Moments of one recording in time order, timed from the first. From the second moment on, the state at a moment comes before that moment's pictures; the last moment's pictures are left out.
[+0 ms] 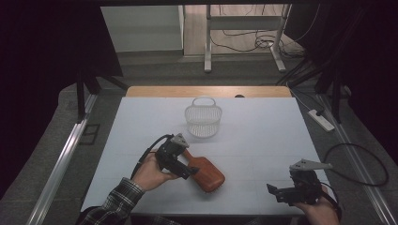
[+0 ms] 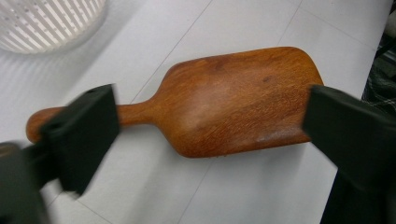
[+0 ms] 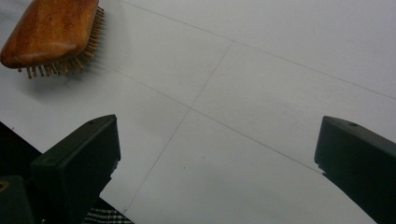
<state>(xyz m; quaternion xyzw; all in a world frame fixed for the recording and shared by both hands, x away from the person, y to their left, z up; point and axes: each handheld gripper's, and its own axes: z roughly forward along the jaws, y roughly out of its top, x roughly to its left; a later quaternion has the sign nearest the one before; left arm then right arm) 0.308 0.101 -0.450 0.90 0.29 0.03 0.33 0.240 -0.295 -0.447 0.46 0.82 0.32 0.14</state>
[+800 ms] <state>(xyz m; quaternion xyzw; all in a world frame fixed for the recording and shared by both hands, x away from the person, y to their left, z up) 0.301 0.099 -0.463 0.91 0.28 -0.01 0.32 0.240 -0.295 -0.447 0.46 0.82 0.32 0.15</state>
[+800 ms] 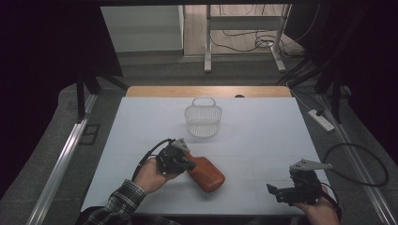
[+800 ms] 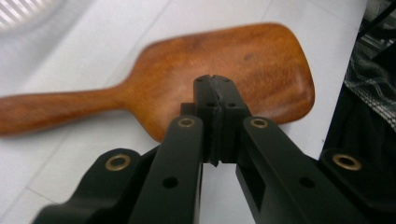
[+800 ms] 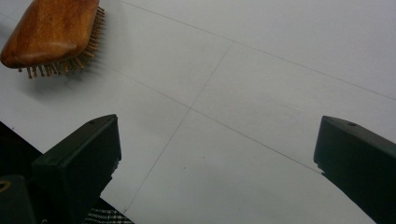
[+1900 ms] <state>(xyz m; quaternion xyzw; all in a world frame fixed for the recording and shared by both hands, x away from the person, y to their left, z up) 0.275 0.073 -0.495 0.94 0.23 -0.05 0.25 0.240 -0.295 -0.447 0.46 0.82 0.32 0.14</state>
